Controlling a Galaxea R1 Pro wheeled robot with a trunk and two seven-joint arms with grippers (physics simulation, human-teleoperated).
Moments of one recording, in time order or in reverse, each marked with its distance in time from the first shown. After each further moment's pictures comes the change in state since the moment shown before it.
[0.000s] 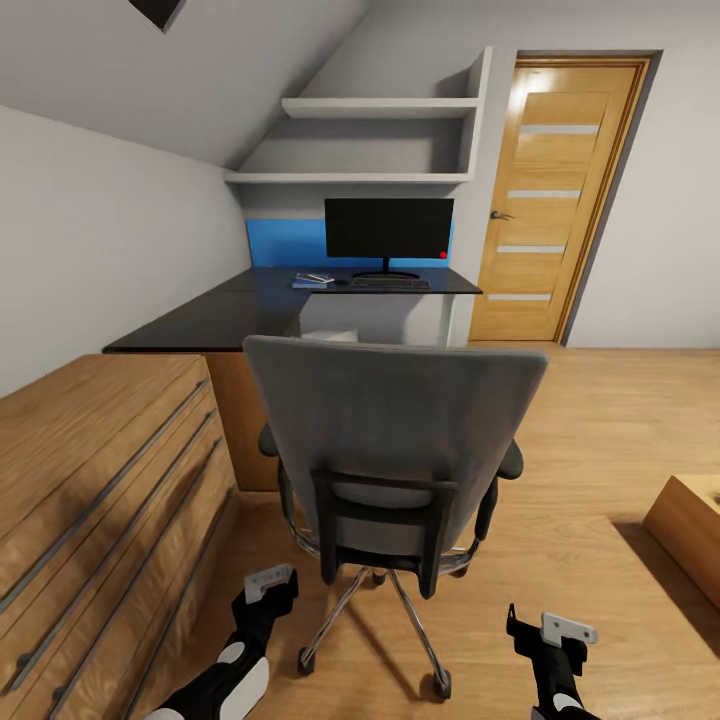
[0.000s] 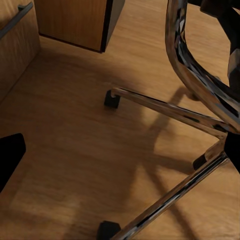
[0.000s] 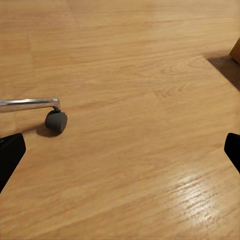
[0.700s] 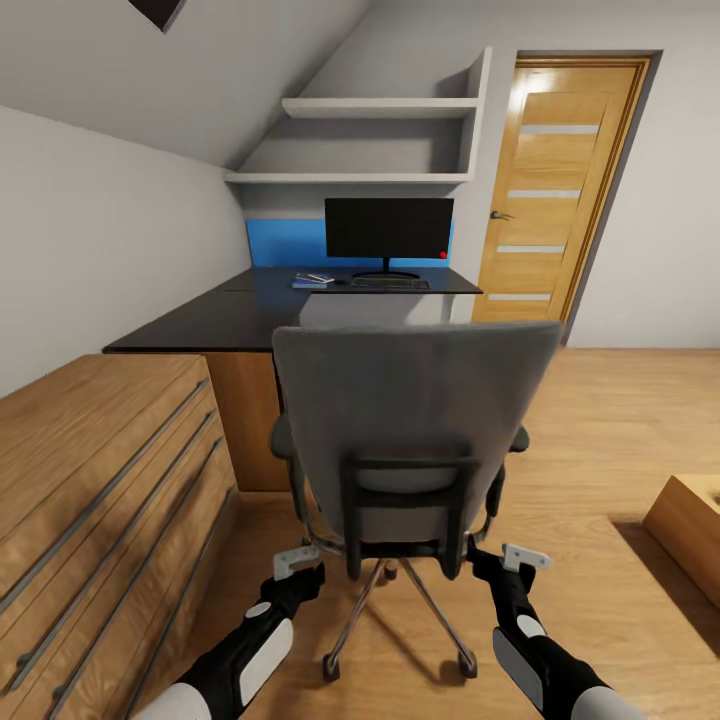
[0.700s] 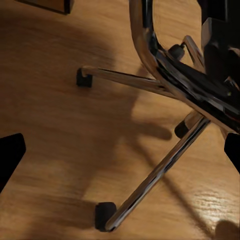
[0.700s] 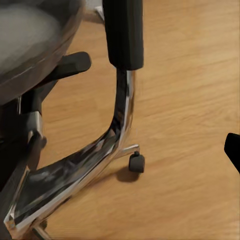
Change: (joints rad) left arm -0.021 -0.031 0.002 -0.177 -0.006 0.341 0.066; right arm 0.001 -0.011 -0.003 -0.415 0.004 0.179 -0.016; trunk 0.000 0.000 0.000
